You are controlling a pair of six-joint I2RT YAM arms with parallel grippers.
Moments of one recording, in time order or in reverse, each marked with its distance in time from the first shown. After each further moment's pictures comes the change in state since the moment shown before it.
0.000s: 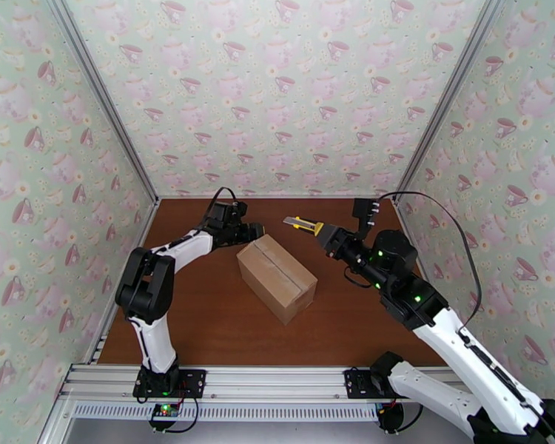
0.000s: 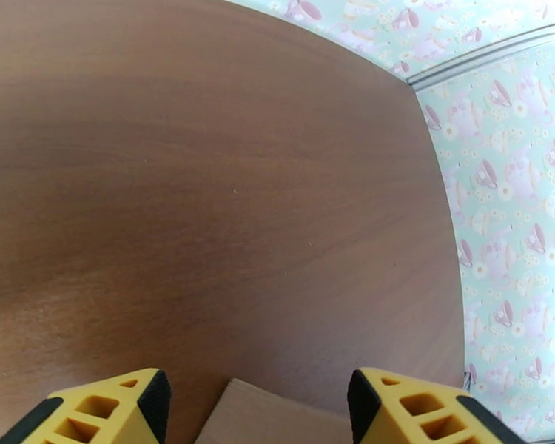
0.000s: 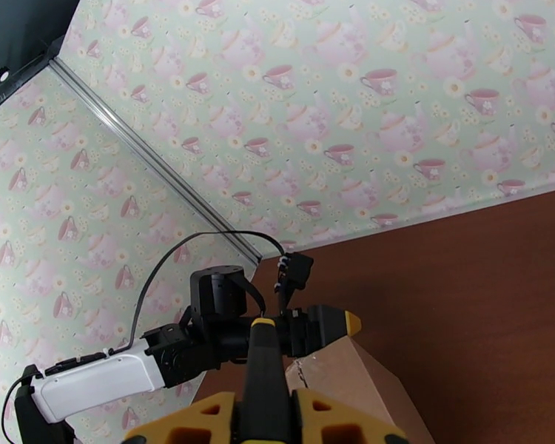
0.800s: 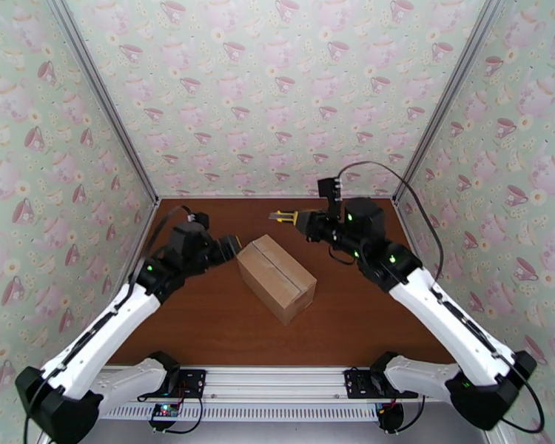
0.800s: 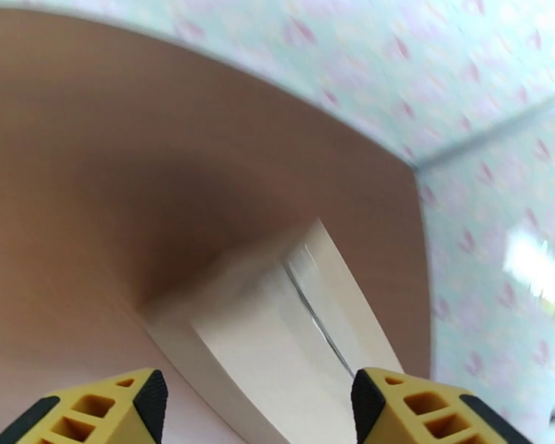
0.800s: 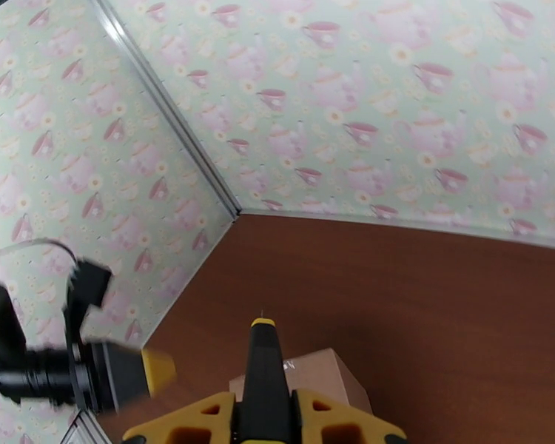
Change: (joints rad) left arm -0.238 -0.818 -0.270 -0.448 -0.429 -0.374; right arm 0.001 0.367 0.376 -0.158 -0.119 -0.302
